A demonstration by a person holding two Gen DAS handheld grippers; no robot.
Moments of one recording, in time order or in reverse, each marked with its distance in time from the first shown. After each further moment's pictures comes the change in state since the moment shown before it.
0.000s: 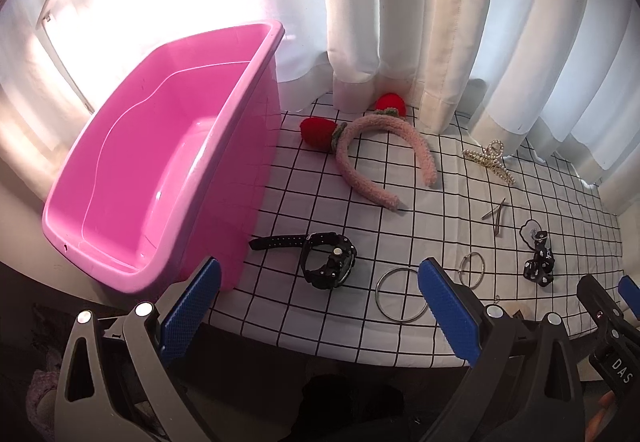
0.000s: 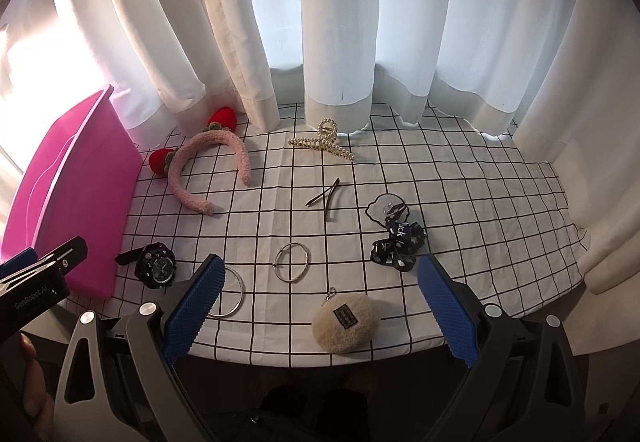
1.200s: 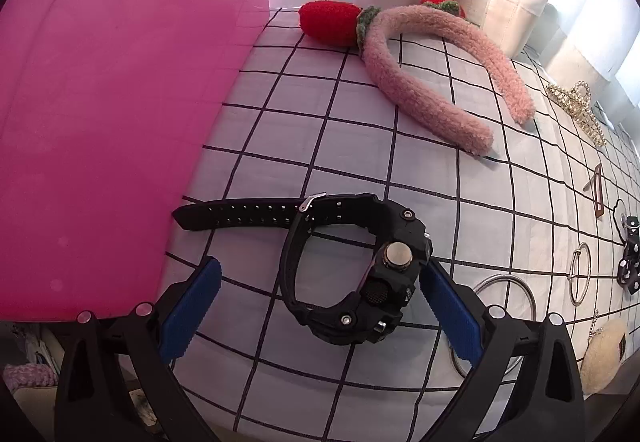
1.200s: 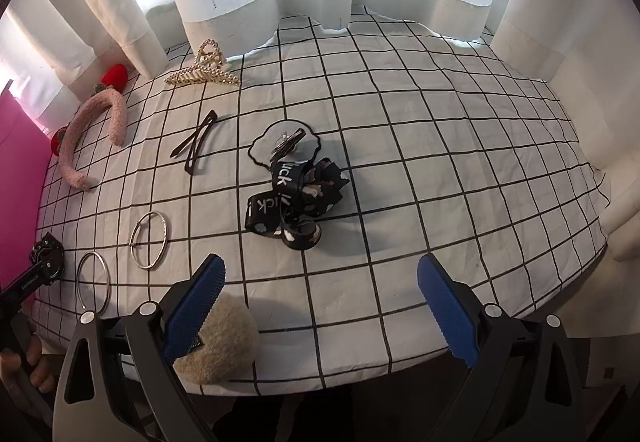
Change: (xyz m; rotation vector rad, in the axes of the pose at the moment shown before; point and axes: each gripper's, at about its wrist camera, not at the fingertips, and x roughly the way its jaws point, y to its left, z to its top) left arm 0.187 0.003 -0.030 -0.033 0.132 0.003; right arm 0.129 -0.117 -0.029 0.116 0.153 -0.066
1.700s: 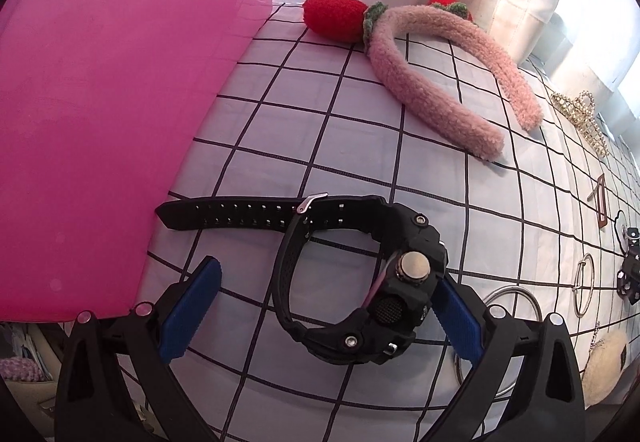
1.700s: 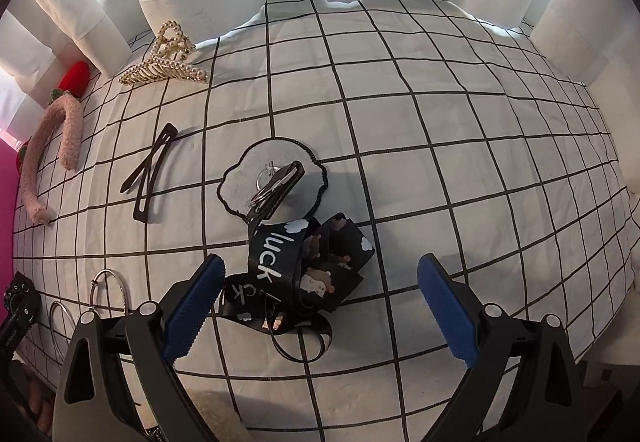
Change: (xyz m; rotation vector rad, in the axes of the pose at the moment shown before) left arm 0.021 0.005 0.000 -0.029 -0.034 -0.022; right arm 0.077 0.002 0.044 0.002 0.092 -0.008
